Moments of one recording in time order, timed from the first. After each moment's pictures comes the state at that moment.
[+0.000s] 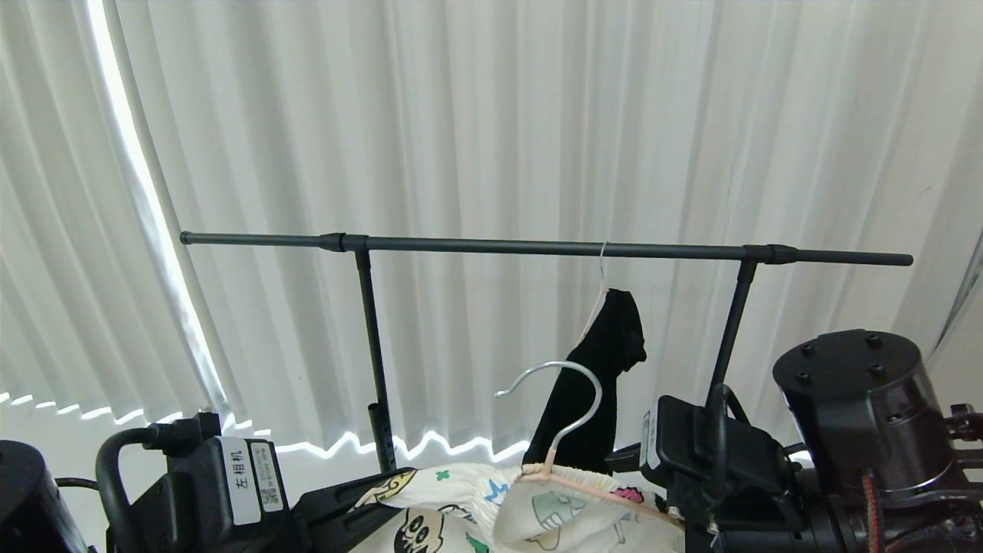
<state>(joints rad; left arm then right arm) -0.74 1.23 -0.23 -0.78 -0.18 0.38 0.98 1.50 -0.72 -0.17 0.21 -0.23</state>
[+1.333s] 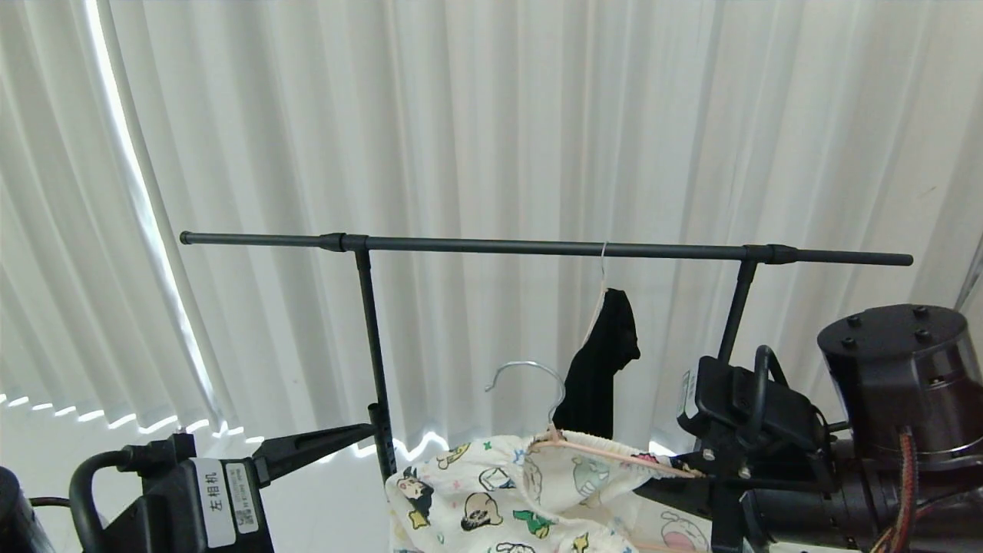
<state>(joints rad) -0.72 1.19 -0.17 -0.78 -0.18 0.39 0.88 1.45 -0.71 -0.16 0.18 -0.24</state>
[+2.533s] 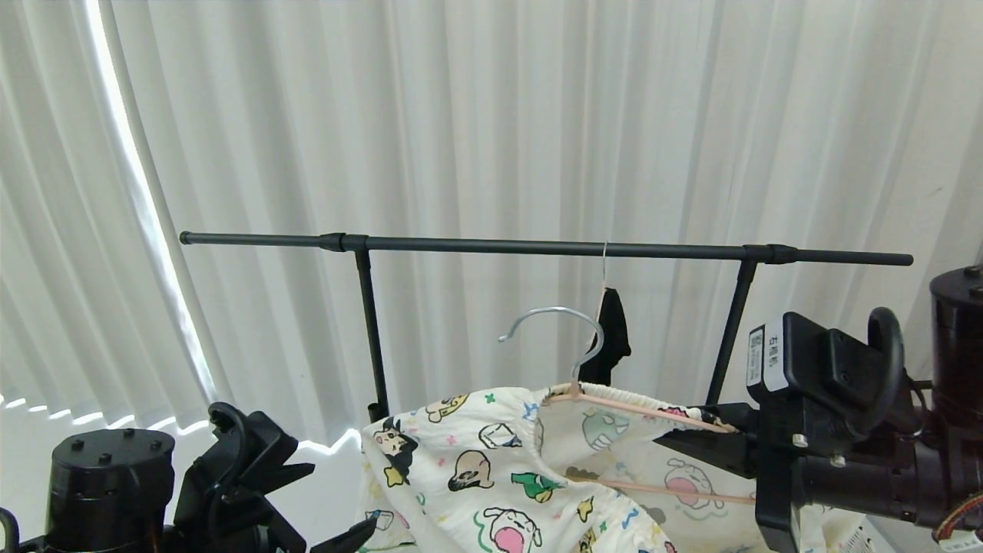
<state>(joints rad) -0.26 1.48 -0.10 -0.78 -0.28 0.23 0.86 1.35 -0.71 -0.26 0.19 -0.38</state>
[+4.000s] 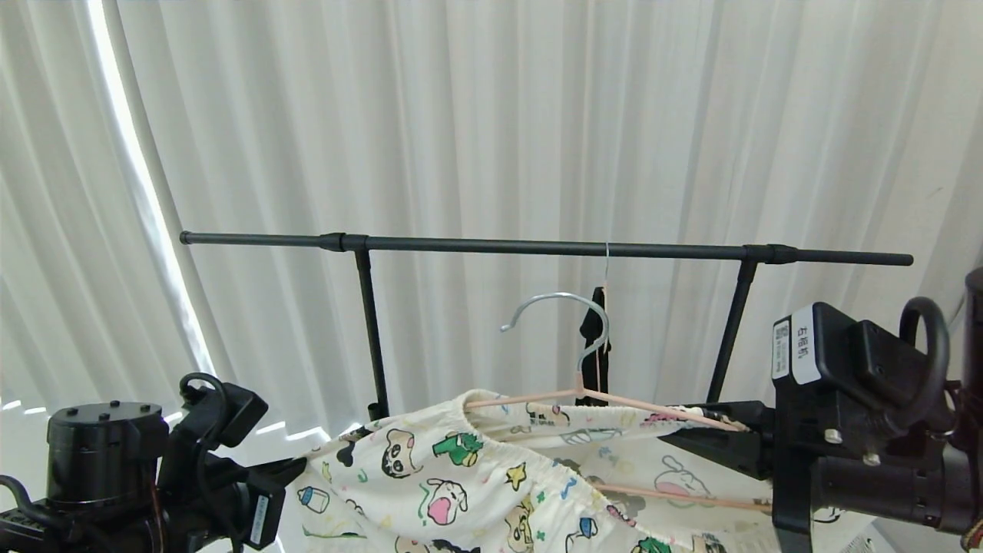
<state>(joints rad) -0.07 1.56 -0.15 -0.78 -0.21 0.22 0.88 1.32 -0.71 -0.26 0.18 -0.34</state>
